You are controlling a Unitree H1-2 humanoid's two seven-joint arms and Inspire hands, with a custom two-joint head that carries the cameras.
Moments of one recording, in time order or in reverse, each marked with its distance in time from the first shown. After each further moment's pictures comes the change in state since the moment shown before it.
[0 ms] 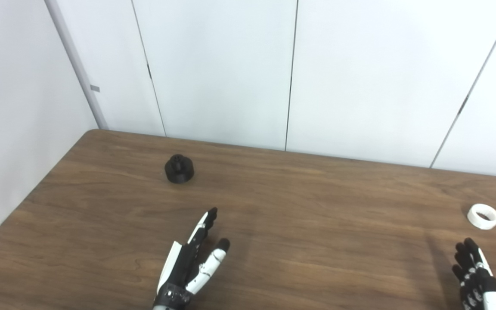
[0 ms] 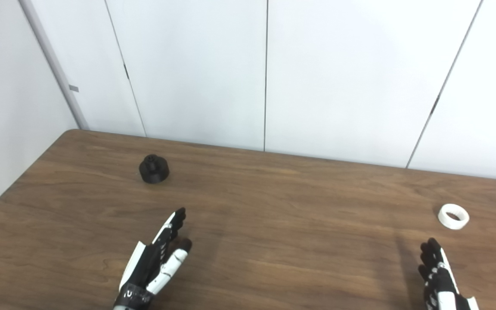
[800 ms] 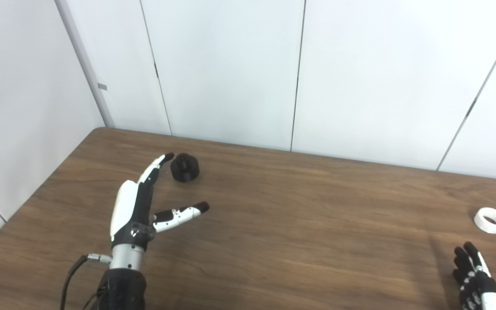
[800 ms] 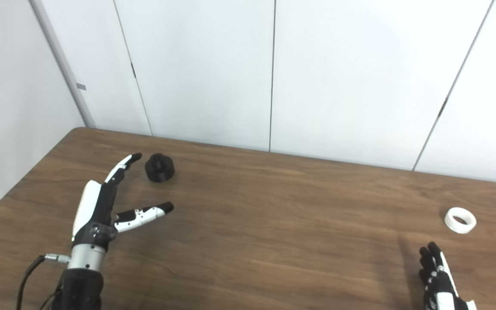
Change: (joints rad) left arm -0.223 0.113 0.180 -0.061 0.318 0.233 0.035; right arm 0.010 0.004 0.012 -0.012 -0.009 0.027 -0.027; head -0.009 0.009
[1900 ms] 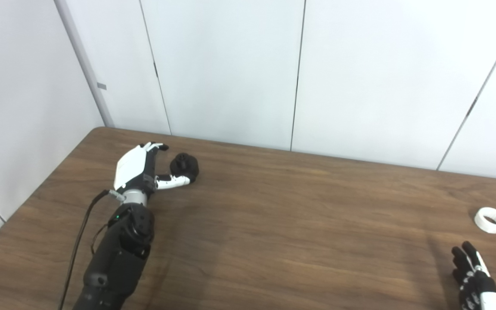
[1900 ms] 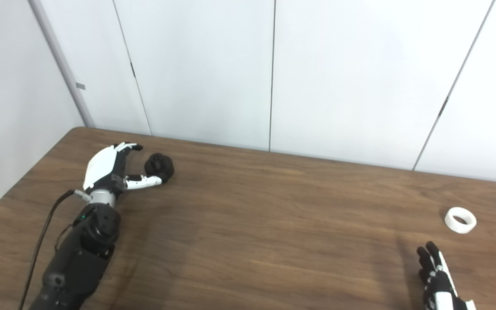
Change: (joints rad) left arm -0.392 0.168 -0.094 0.596 0.149 0.135 0.014; right arm 0.004 0.001 0.009 -0.012 -0.010 0.007 -0.013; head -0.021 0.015
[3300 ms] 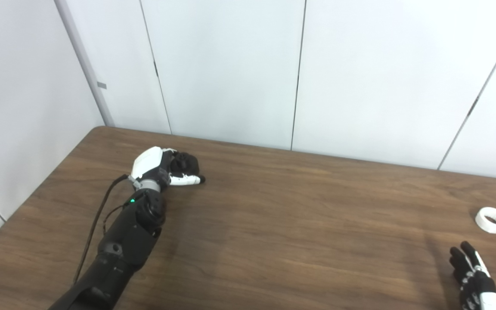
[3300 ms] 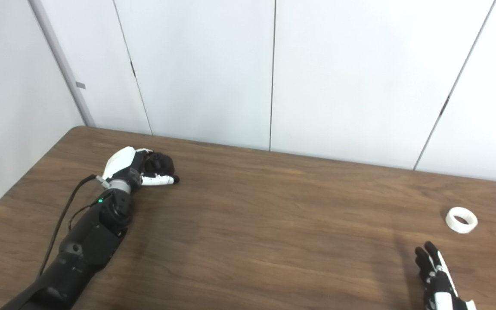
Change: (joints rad) left arm -0.141 0.039 -0.156 0.242 -0.078 0.030 -0.023; right arm 0.005 0.000 0.001 -0.009 -0.006 0.003 -0.008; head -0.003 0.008
